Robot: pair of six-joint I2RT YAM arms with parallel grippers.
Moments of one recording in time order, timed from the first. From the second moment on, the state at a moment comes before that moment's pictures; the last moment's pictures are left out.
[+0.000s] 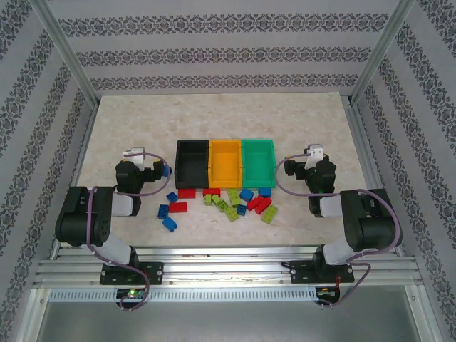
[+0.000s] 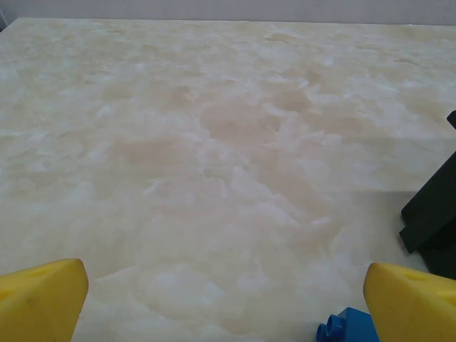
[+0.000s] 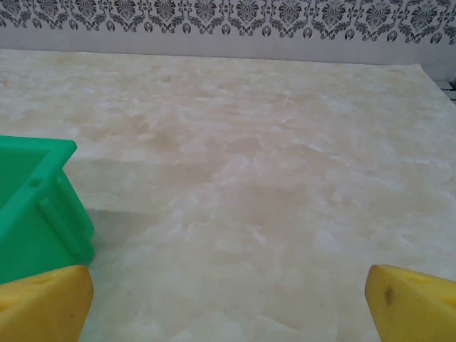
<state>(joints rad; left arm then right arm) 0.07 1.58 0.37 0.85 0.05 -0.02 0.02 1.53 0.33 0.90 -0.08 -0.01</state>
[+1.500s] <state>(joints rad) 0.07 1.58 0.35 0.89 0.05 -0.03 0.02 1.53 0.33 0.91 -0.08 -0.01</state>
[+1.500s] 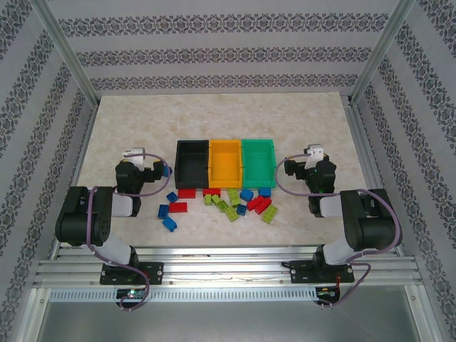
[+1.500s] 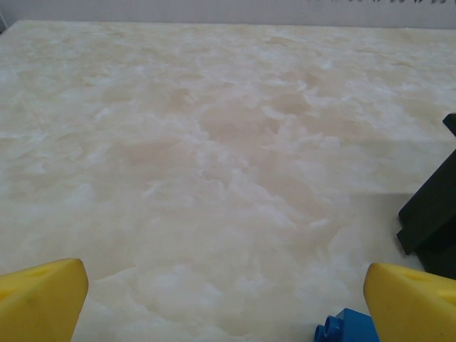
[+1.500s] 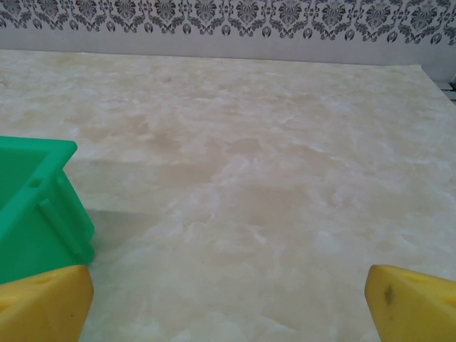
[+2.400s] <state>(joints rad) 0.07 1.30 0.79 -0.21 0.19 -0.39 0.15 1.15 0.56 0.09 -0.14 0.41</state>
